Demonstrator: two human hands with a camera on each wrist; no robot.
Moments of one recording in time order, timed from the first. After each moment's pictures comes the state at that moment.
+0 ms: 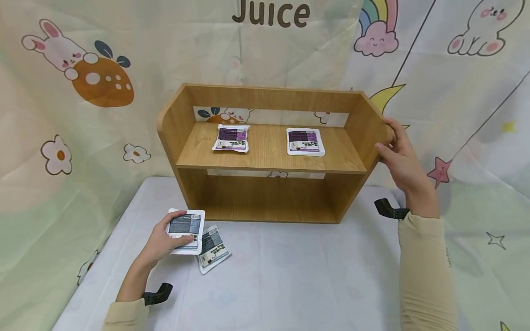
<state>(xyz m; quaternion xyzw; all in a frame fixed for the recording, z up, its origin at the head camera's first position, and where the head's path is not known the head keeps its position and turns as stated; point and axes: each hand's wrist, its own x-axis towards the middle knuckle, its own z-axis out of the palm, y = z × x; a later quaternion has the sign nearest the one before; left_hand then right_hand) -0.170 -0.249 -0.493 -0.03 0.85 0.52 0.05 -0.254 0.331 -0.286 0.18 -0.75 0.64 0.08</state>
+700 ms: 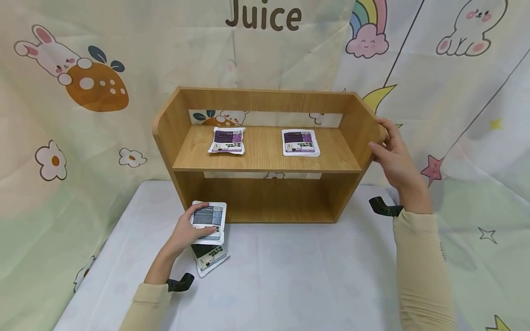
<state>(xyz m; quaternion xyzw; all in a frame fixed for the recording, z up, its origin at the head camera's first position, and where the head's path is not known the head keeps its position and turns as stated) -0.207 -0.195 -0.501 0.01 0.83 0.56 0.05 -0.251 0.328 -0.284 0.16 -0.75 0.64 0.09</state>
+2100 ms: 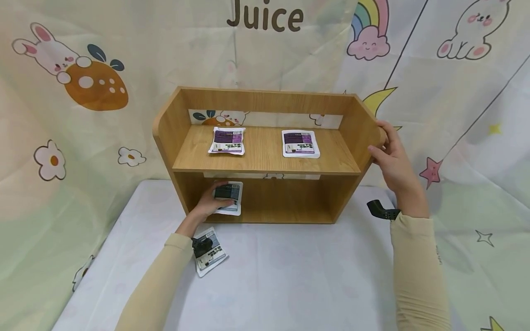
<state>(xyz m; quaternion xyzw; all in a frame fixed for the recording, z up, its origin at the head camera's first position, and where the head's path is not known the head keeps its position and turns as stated) -0.311 -0.156 -0.517 0.06 0.81 0.58 0.06 -0.251 0.326 -0.287 0.13 -0.75 0.65 0.10</state>
